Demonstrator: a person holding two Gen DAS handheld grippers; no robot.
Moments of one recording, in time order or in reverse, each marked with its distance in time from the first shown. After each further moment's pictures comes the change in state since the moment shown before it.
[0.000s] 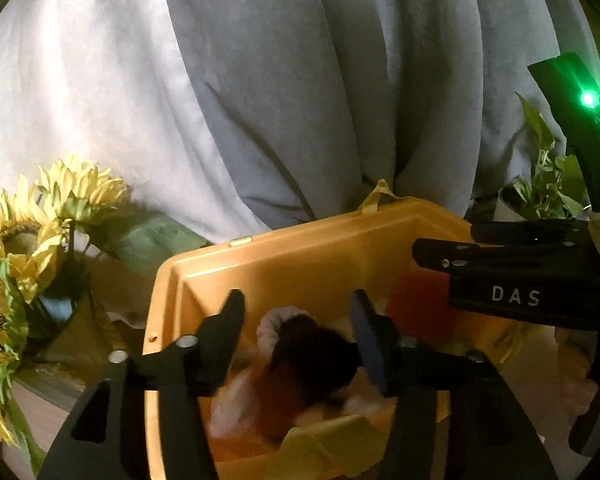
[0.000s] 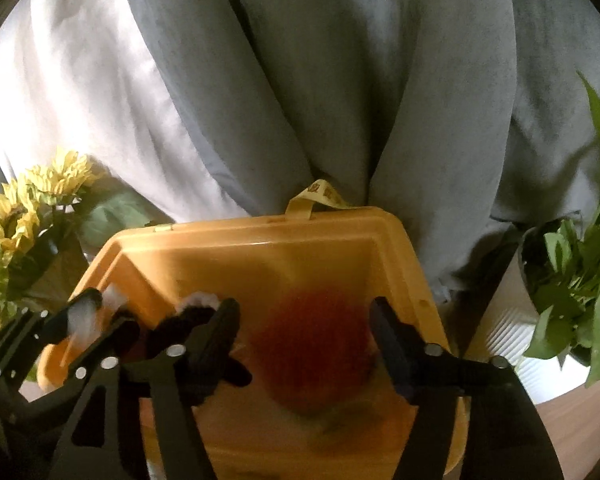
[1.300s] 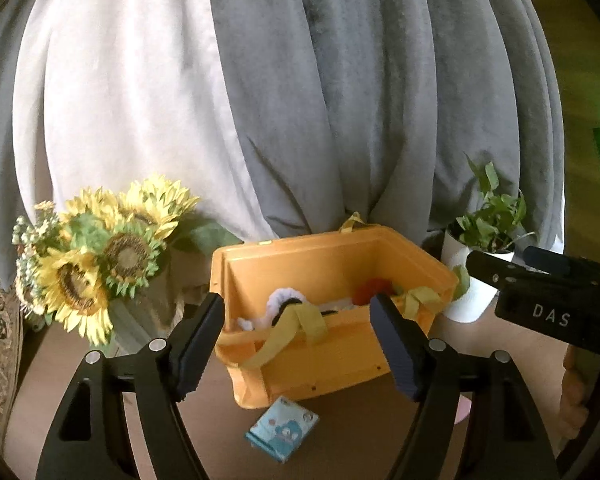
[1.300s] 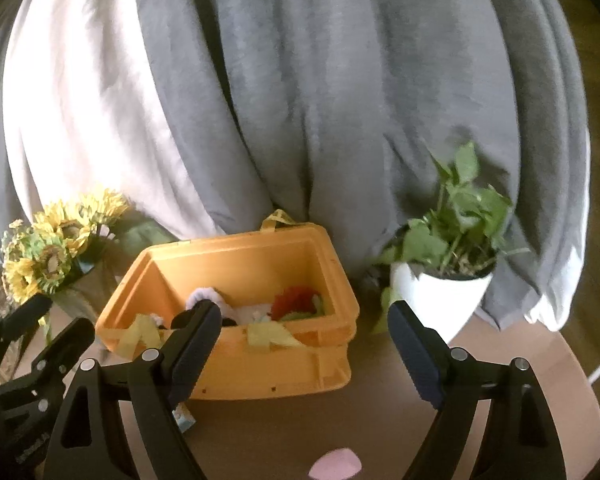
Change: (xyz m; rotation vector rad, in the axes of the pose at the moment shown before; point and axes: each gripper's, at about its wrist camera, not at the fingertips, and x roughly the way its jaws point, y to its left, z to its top) left arm -0.157 -0.010 -0.030 -0.089 -0.096 0.025; right arm -0.160 0.002 -0.066 0.086 -0.180 -0.136
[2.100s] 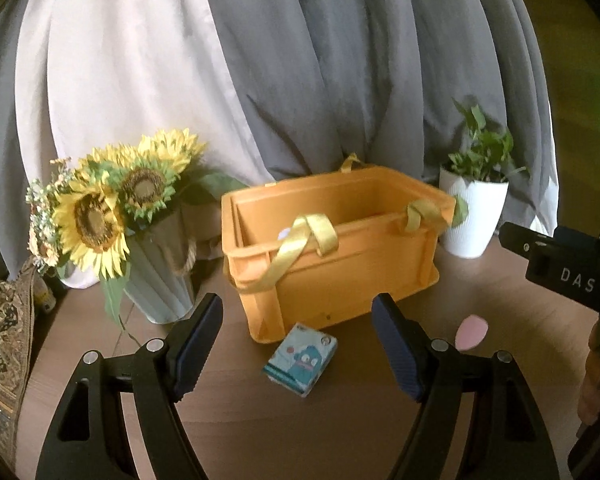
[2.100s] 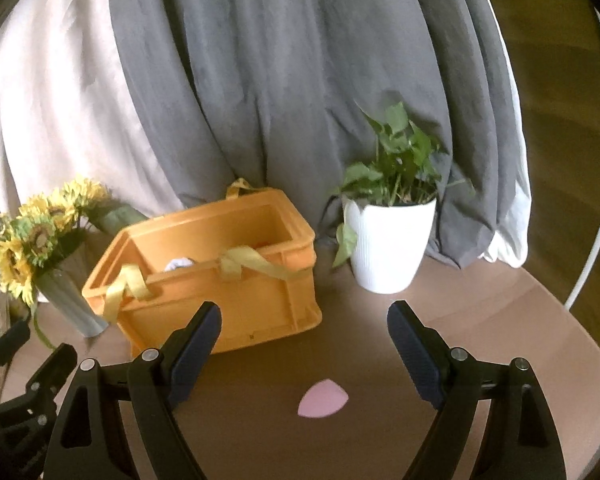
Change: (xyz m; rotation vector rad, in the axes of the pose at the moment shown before) left arm -0.017 0.008 -0.060 0.083 0.097 0.001; right arm -0.036 0.000 -0.068 0.102 0.010 -0.135
